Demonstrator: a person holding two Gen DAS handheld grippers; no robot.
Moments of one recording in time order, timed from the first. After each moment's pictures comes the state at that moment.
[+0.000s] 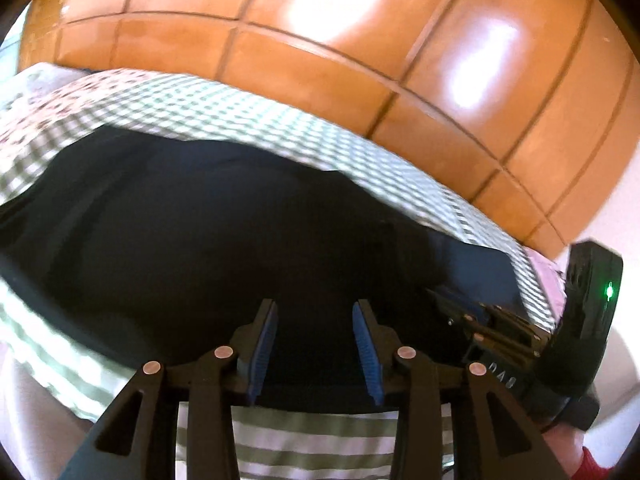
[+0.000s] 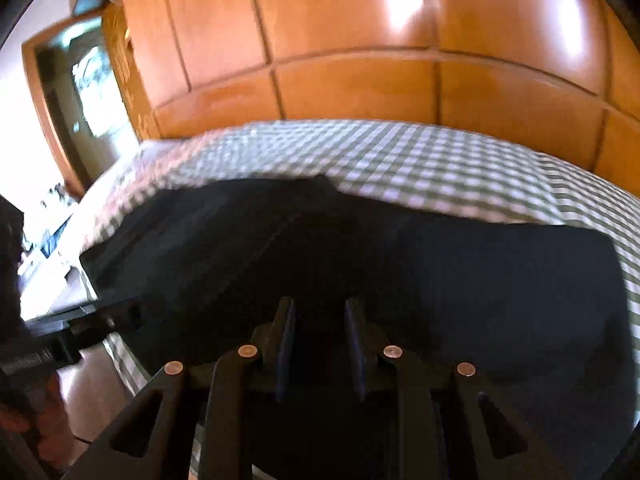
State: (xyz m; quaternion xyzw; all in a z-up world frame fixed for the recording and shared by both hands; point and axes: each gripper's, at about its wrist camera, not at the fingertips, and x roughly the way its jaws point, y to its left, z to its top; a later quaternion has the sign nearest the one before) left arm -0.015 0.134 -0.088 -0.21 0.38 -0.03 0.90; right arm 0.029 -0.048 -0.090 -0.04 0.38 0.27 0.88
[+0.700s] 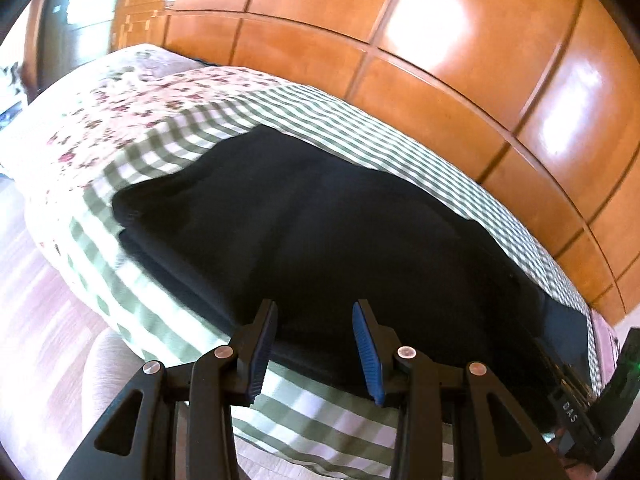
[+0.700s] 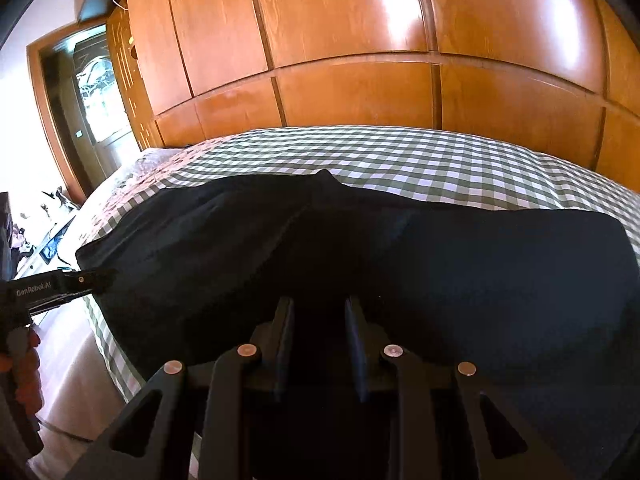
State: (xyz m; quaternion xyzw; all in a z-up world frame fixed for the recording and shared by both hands) left arm -0.057 0.217 -0.094 -0.25 0.37 0.14 0.89; right arm 0.024 -0.057 -0.099 -0.01 0.35 0.28 0.89
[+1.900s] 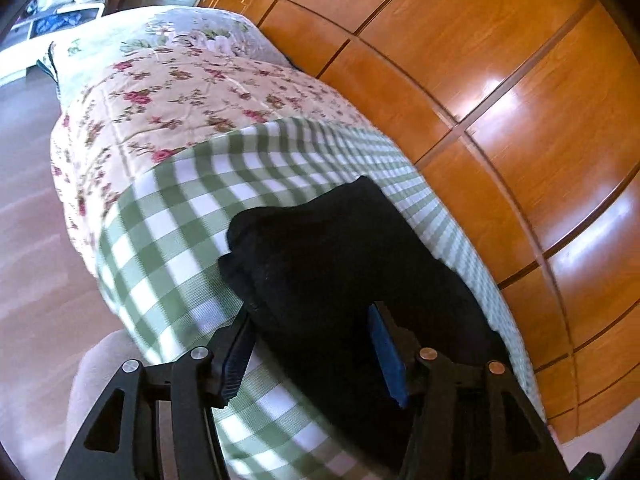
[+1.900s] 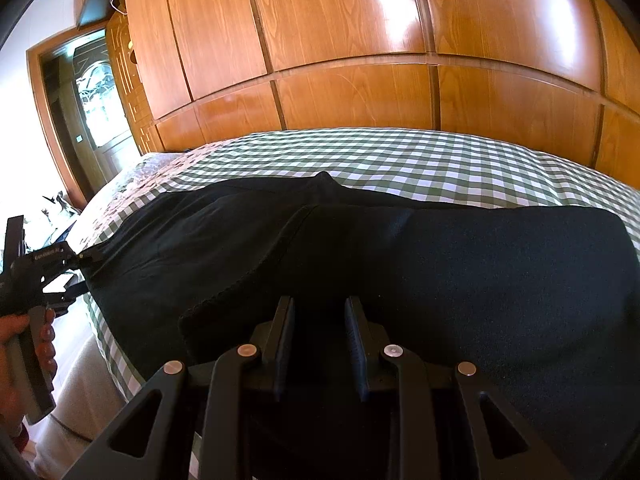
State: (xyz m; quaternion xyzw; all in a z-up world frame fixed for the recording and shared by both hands) left arm -0.070 0.299 -0.118 -0.41 0.28 0.20 0.85; right arm 0.024 -0.060 -0.100 -0.01 0.35 0.29 0.89
